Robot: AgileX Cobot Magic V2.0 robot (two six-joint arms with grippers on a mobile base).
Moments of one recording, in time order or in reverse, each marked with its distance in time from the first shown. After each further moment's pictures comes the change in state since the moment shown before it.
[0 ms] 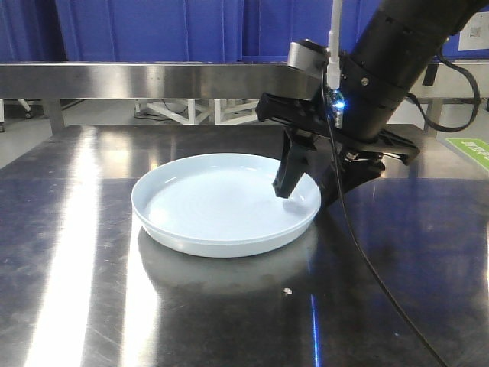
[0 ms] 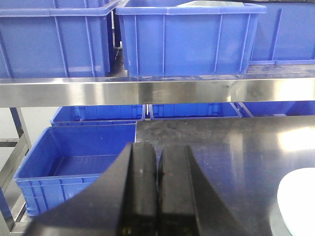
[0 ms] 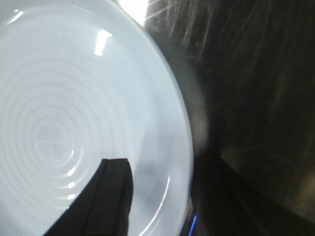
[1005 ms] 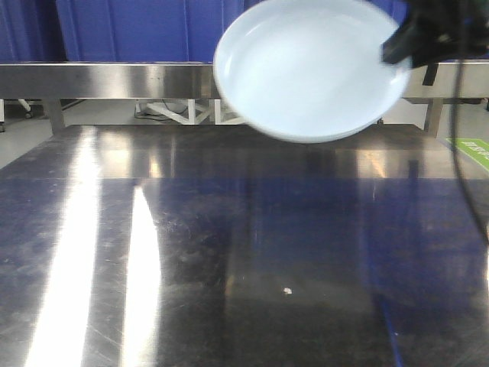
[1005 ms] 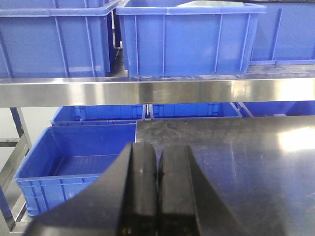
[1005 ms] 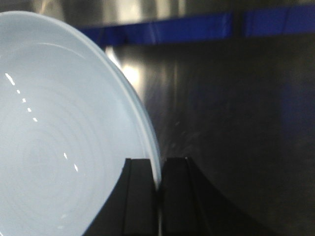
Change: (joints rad) left arm 0.000 0.000 0.000 0.000 0.000 0.000; right arm -0.120 -0.540 0.425 -0.119 -0.655 0.007
